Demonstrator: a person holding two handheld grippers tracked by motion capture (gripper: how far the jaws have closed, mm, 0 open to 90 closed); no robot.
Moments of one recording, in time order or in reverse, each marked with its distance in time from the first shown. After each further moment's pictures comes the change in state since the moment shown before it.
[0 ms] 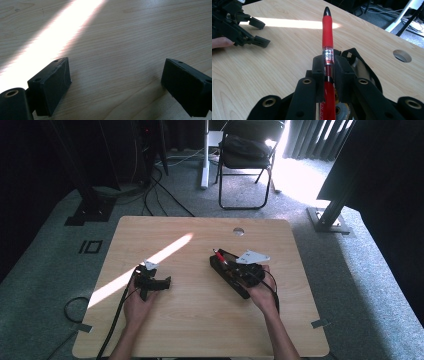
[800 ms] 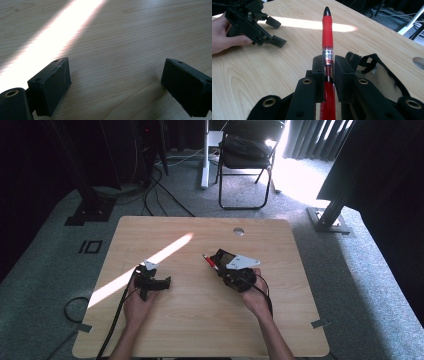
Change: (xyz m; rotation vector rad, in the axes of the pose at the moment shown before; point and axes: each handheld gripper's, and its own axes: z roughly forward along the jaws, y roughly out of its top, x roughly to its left) left arm 0.000 0.000 0.000 0.000 0.000 0.000; right arm 0.026 0.004 0.007 -0.002 0.057 -0.042
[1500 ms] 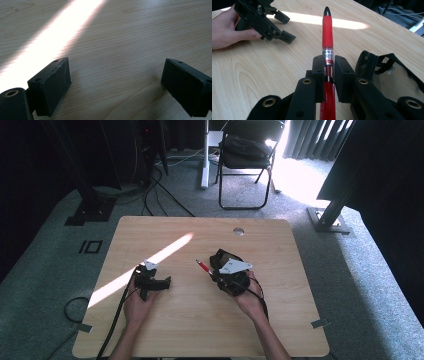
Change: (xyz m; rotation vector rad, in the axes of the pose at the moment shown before) left arm 0.000 0.000 0.000 0.000 0.000 0.000; right arm 0.016 -0.003 0.012 0.023 0.038 -0.029
